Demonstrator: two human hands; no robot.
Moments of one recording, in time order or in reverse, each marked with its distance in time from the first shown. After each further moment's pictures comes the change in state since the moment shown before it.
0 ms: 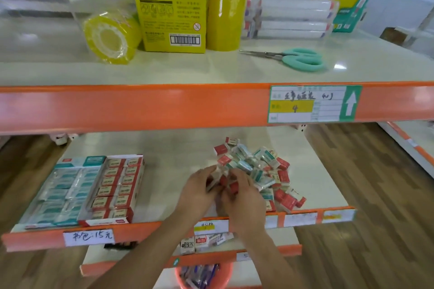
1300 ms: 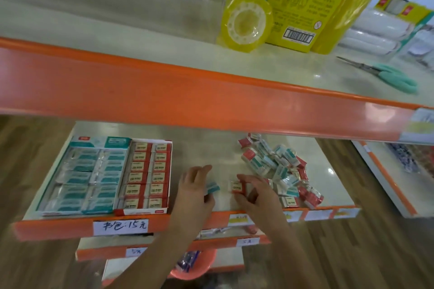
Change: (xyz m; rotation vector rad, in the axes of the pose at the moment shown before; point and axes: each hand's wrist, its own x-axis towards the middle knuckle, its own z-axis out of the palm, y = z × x) left_hand -0.048 -0.063 -0.063 -0.033 0.075 0.074; right_hand -0.015 -0.025 0.006 0.021 -0.263 -0.002
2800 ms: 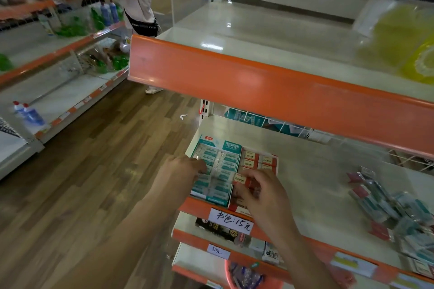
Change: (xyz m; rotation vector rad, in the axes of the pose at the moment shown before) left_hand -0.035 -0.104 -0.228 0.684 -0.032 -0.127; right_hand 0.013 -0.202 0.104 0.122 -0.102 -0.304
